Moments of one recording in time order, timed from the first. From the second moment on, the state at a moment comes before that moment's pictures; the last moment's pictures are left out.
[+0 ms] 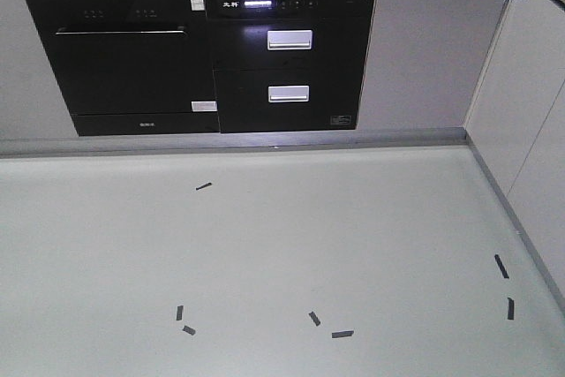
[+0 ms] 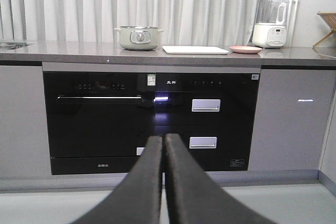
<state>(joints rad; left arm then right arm) -0.02 -0.01 0.03 0.00 0.02 -0.10 0.01 -0.01 0.03 -0.03 0.05 0.07</state>
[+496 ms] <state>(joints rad) -0.02 -0.01 0.03 0.00 0.02 -0.10 0.01 -0.01 0.03 -0.03 0.05 0.07</state>
